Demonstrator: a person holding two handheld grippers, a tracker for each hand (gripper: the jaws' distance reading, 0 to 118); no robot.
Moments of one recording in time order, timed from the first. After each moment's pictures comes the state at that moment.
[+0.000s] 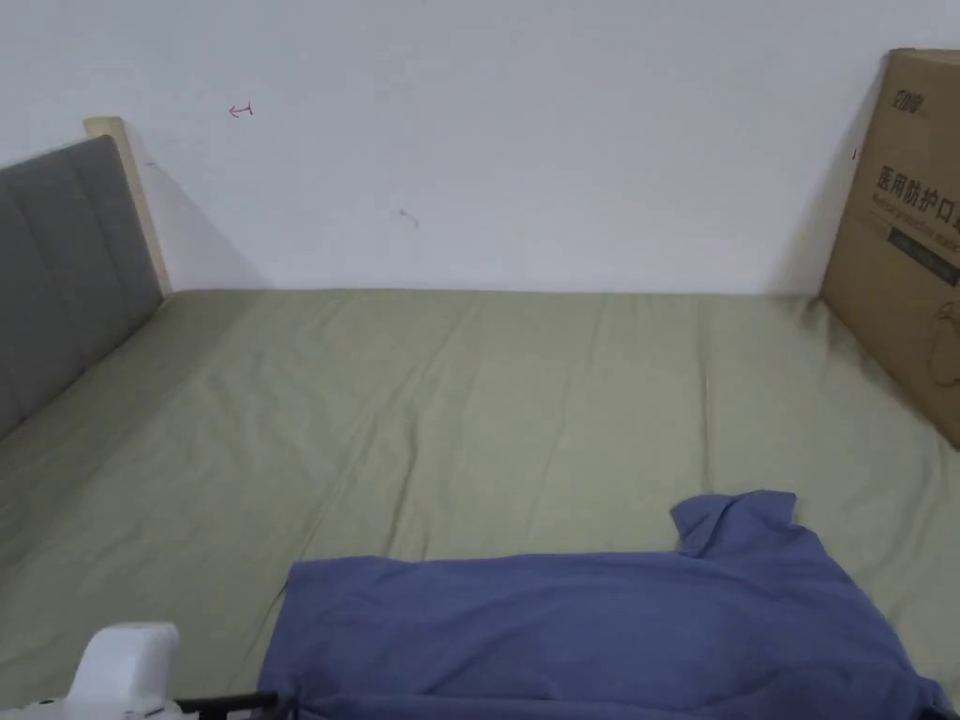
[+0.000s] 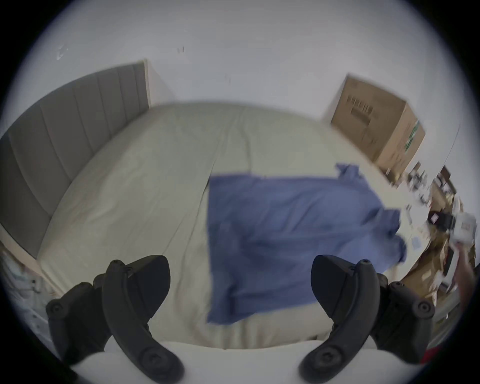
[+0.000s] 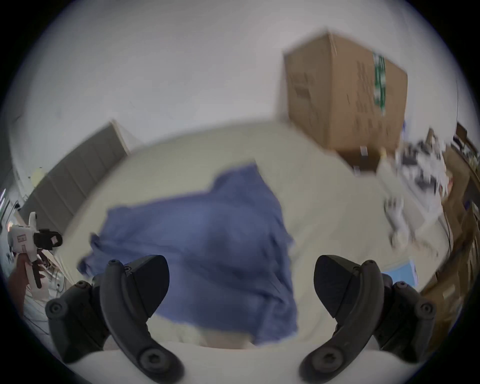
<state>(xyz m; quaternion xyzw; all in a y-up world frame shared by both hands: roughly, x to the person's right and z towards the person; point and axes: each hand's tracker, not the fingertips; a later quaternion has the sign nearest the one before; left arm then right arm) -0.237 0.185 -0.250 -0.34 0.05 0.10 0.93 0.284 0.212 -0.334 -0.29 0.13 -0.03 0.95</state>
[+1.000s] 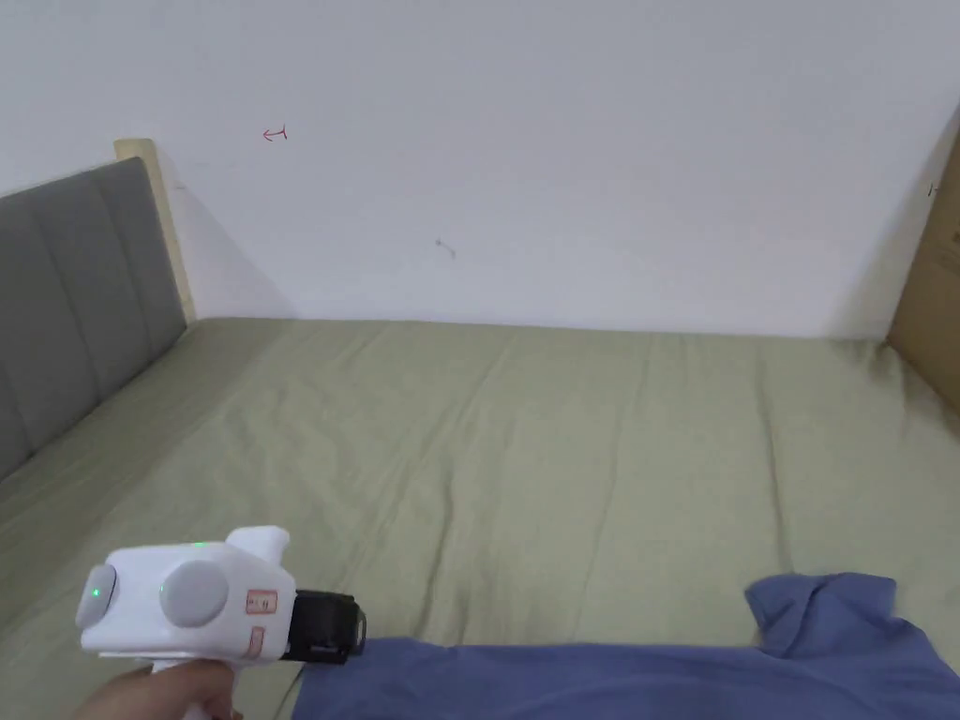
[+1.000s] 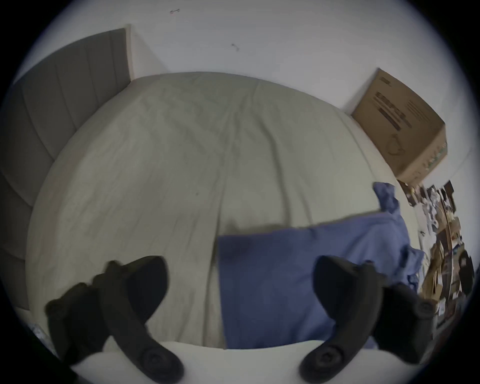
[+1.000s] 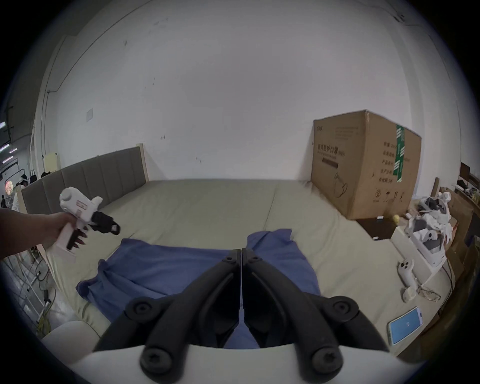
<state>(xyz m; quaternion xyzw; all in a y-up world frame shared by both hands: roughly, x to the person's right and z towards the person) -0.339 0.123 -0.479 -0.45 0.04 0.14 0.88 0.206 0.206 -0.356 -0.19 0.15 0.01 0.97</state>
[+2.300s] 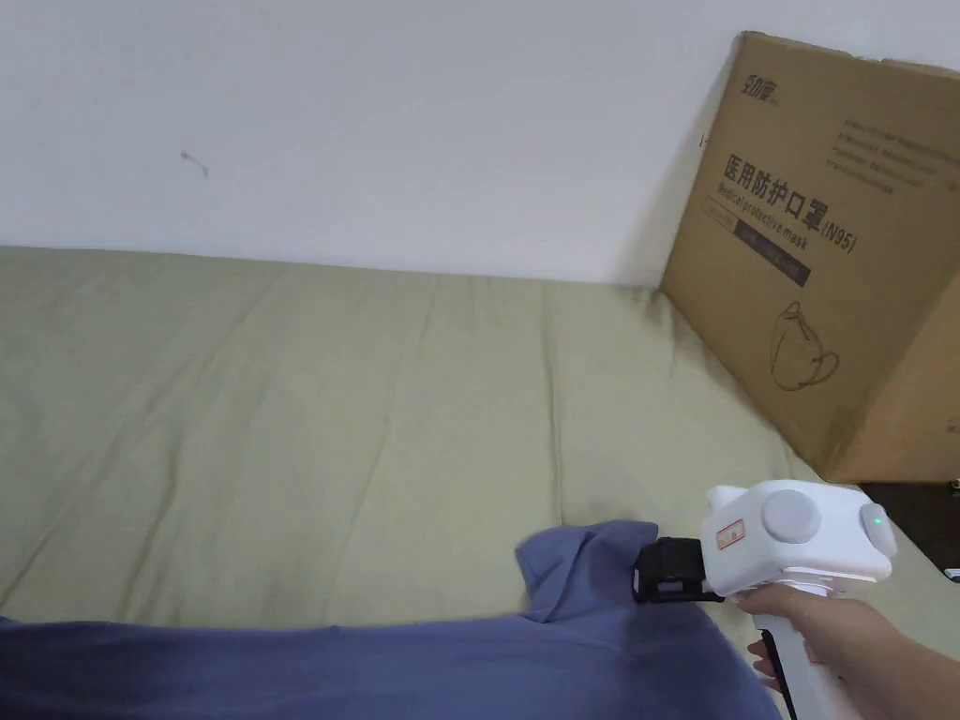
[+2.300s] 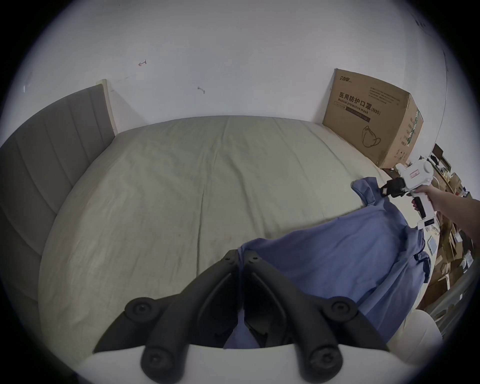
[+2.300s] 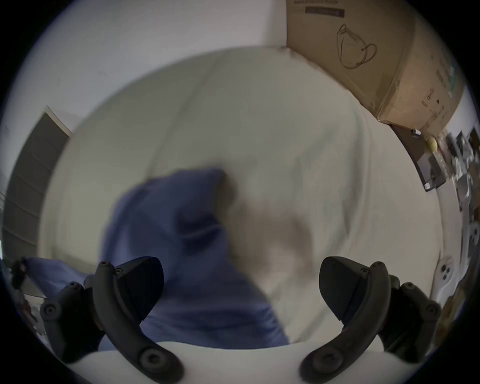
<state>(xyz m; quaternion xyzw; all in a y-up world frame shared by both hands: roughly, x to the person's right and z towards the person) -0.289 0.157 -0.439 -0.36 0.00 0.04 0.93 0.269 0.067 -0.721 -0.56 0.04 0.01 0.83</state>
